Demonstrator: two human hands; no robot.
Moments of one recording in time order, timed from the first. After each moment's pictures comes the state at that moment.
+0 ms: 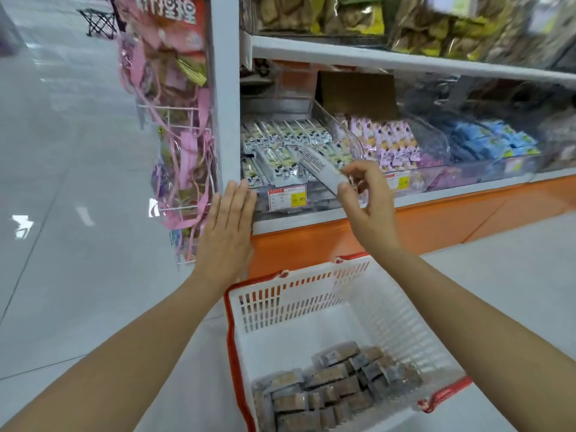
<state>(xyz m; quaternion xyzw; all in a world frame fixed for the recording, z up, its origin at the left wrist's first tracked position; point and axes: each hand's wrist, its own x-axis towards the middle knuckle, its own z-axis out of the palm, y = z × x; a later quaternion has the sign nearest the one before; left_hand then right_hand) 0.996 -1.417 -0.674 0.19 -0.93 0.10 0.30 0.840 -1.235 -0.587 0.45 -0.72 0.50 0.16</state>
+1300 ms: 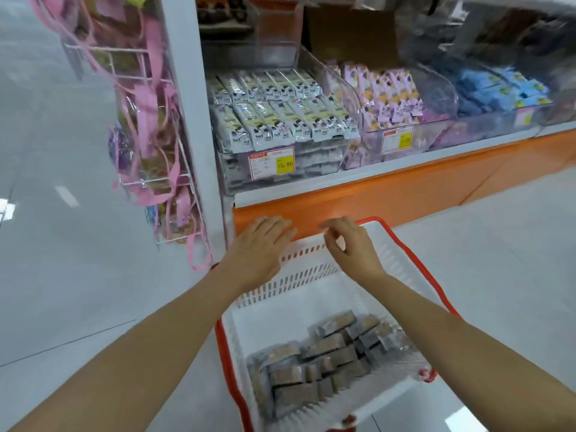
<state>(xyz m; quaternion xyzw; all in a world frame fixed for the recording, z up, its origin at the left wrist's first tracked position) 0.963 -1.377 -0.722 0.00 -1.00 0.06 0.03 0.818 -1.196 -0.739 0.44 -0.83 0.34 0.02</state>
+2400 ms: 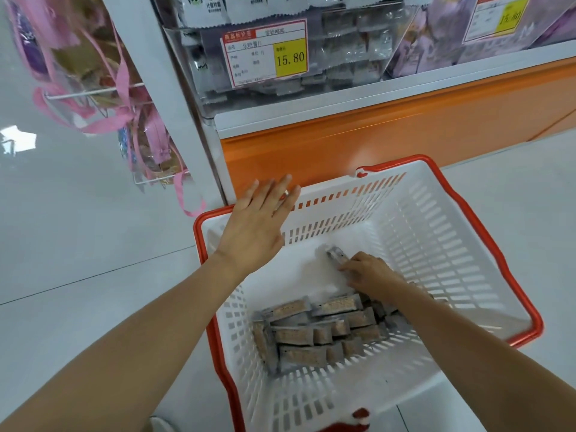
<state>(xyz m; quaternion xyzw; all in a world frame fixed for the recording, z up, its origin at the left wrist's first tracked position) 0.953 -1.373 -0.829 0.08 -0.99 0.08 0.01 0.800 -1.127 -0.924 0.42 -0.85 -0.01 -0.32</state>
